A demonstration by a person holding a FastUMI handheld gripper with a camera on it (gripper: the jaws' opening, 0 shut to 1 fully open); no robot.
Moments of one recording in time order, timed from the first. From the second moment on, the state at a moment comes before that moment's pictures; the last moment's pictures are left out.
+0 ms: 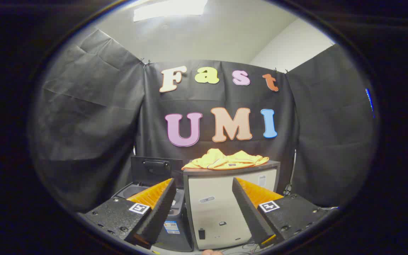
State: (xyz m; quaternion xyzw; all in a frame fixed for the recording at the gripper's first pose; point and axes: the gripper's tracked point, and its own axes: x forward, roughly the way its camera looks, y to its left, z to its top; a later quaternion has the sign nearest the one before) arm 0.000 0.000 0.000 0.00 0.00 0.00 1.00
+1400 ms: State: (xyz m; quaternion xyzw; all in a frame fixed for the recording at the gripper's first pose) arm 0.108 -0.031 -0.003 -0.01 0.07 0.00 1.00
